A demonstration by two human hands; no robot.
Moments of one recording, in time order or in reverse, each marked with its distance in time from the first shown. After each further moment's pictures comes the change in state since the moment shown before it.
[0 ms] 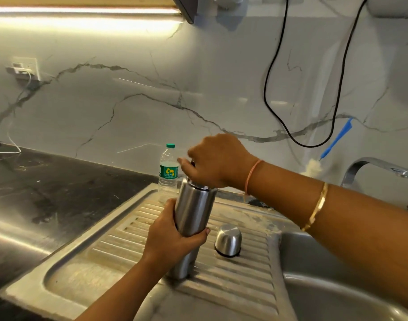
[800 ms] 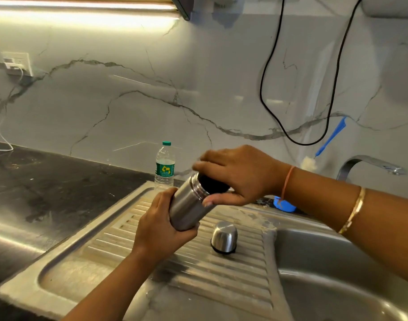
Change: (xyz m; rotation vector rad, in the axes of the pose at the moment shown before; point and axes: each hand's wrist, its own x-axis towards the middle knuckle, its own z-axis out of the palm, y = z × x) left_hand 0.006 -0.004 -0.007 0.233 0.093 0.208; right_hand -0.045 0.033 0.005 0.019 0.149 -0.393
